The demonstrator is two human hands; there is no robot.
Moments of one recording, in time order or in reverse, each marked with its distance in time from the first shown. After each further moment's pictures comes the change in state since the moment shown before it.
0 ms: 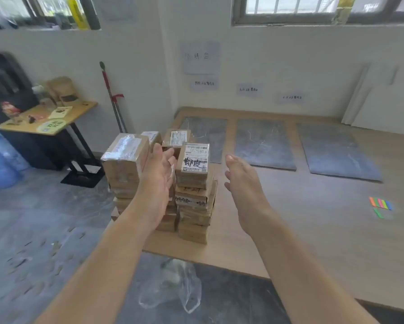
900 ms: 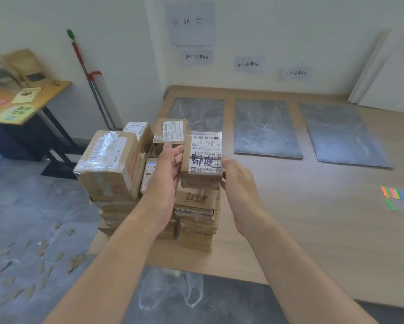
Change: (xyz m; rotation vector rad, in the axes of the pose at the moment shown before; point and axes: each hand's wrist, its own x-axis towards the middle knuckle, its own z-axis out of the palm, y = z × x) left_hand 0.110 -0.033 -0.013 0.026 -0.053 -0.048; right_hand 0.095 0.032 0.043 -0.095 0.045 0.073
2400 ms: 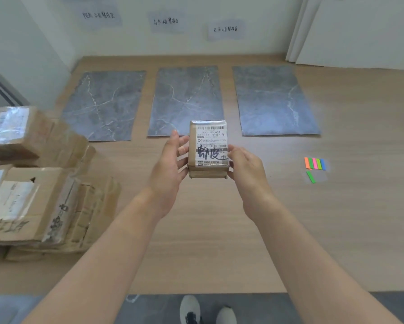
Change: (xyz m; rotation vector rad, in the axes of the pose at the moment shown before) left_hand 0.092 -0.124 0.332 -0.027 -0.153 -0.208; right_hand 0.121 0.055 -0.341 0.071 0.182 0.039
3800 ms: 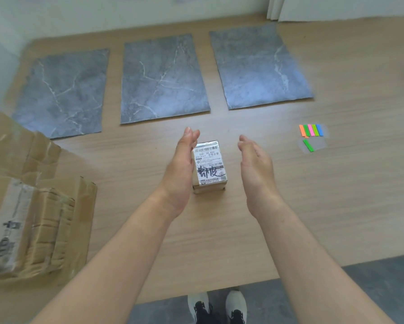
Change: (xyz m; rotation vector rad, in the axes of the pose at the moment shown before) left_hand 0.034 -0.076 0.030 0.092 -0.178 -0.072; right_hand 0.029 0.076 -0.030 0.086 0.264 0.064
